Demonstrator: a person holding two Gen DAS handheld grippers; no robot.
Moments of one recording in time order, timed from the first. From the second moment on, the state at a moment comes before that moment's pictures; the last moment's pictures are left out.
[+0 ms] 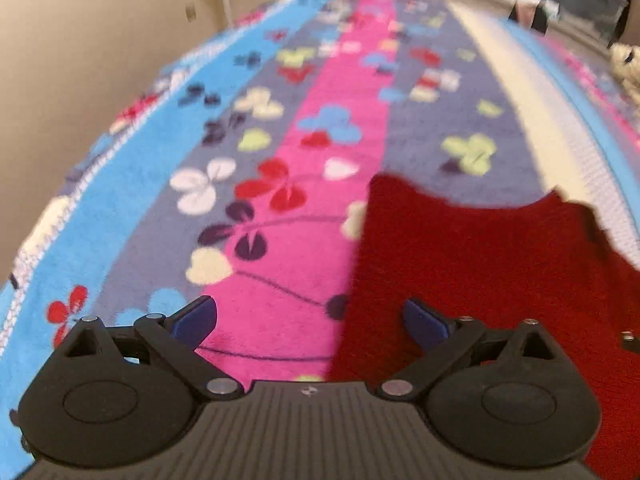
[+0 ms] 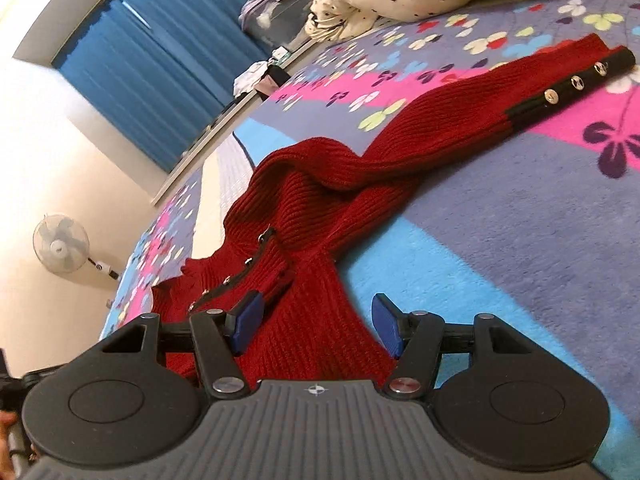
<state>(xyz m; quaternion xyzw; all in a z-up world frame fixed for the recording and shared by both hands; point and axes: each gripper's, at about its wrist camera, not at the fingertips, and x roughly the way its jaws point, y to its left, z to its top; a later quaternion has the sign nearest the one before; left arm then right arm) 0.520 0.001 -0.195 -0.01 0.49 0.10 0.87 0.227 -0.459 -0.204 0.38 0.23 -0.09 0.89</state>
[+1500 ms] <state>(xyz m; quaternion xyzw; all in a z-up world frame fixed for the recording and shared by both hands) 0.428 -0.016 -0.133 -0.04 0.53 0.10 0.84 0.291 -0.588 -0.214 -0.07 0.32 -0.24 0.91</state>
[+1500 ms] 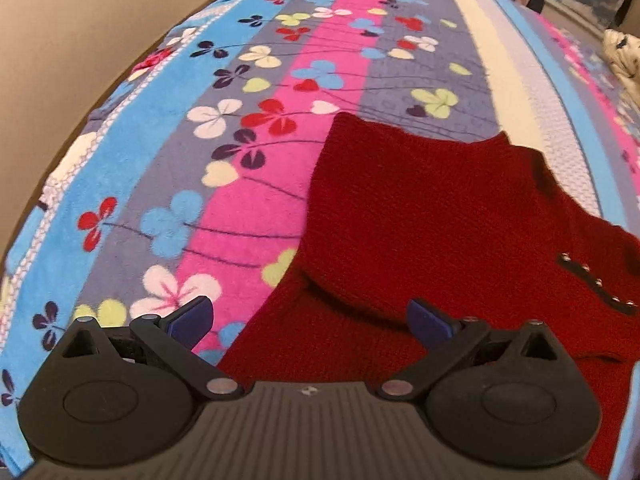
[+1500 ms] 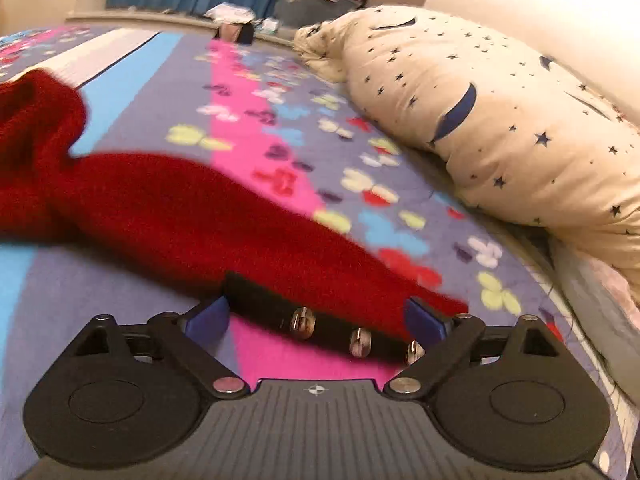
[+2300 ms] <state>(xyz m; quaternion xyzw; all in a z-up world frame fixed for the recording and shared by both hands) 0.428 -0.025 -0.152 -0.06 0.58 0.08 0.81 0.197 -0.651 -0.139 0.19 0.34 -0.23 0.89</state>
